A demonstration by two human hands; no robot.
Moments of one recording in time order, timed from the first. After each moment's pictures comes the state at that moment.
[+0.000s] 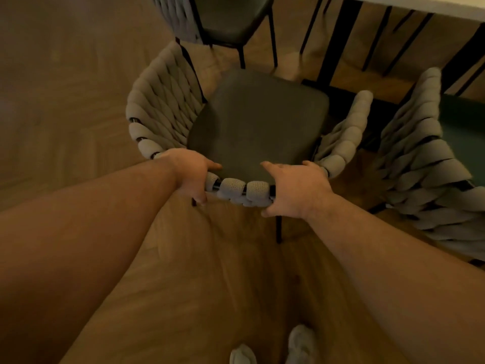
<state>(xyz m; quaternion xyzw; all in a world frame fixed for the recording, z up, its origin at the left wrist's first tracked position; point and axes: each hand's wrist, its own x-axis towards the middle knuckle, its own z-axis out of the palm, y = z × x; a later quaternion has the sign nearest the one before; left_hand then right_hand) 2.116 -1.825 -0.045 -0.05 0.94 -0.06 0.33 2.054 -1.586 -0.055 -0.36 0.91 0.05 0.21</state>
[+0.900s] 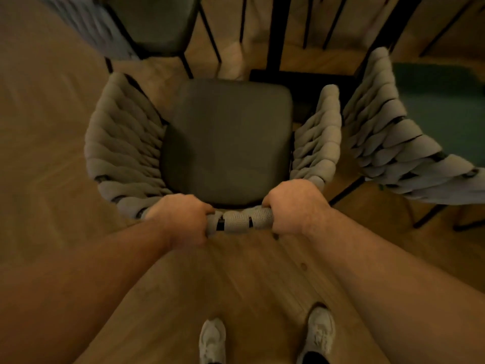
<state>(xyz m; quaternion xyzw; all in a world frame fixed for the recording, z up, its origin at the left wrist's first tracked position) 2.105 -1.856 -0.055 0.10 0.96 -0.04 0.27 2.054 -1.612 -0.031 -0.27 0.91 0.06 0.31</state>
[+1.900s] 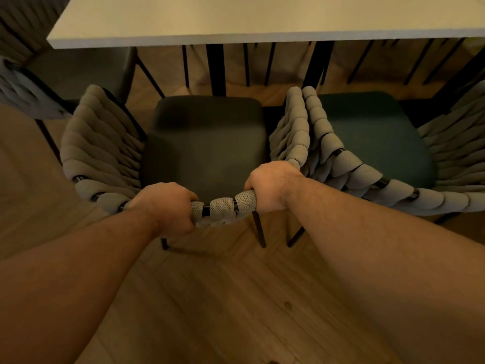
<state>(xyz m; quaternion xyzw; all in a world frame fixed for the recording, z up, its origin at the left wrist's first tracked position) 1.940 -1.792 -0.058 0.16 0.96 -0.04 0.22 1.912 -1.546 -0.033 -0.24 0.93 0.04 0.27</state>
